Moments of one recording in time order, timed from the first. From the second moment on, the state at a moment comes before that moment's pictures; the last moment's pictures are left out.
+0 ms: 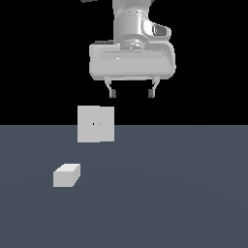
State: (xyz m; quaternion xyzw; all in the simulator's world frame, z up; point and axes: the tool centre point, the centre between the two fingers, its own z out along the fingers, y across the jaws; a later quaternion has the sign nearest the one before) arm 0.003 -0.020 0.174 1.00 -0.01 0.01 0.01
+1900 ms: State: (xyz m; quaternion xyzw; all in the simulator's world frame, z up) arm -0.074 0.082 0.080 0.99 0.03 0.11 0.00
